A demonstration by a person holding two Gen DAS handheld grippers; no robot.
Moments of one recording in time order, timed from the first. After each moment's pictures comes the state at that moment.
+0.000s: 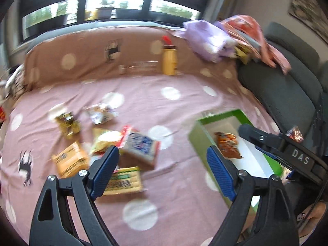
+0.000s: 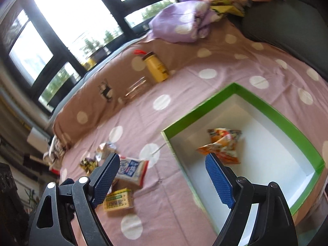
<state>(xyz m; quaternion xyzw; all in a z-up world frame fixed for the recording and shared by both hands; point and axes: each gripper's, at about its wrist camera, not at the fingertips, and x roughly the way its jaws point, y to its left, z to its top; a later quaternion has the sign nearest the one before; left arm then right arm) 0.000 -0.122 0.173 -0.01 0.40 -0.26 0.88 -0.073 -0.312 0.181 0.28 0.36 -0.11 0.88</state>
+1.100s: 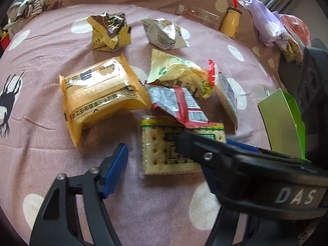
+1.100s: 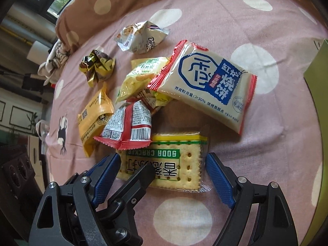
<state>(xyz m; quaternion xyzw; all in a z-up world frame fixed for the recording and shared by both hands) 0.045 -0.054 0.036 -0.08 0.53 -0.20 0.82 0.040 -0.172 0.045 0.22 0.59 0.06 0.78</state>
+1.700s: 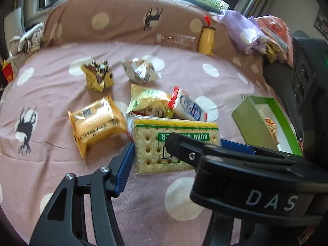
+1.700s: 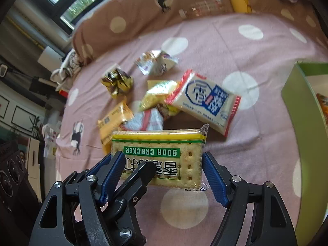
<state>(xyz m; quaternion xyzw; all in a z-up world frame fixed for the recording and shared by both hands) 0.013 -0.069 0.099 -0.04 0.44 -0.22 0.87 0.010 -0.175 0.112 0.21 0.52 0.05 0.83</state>
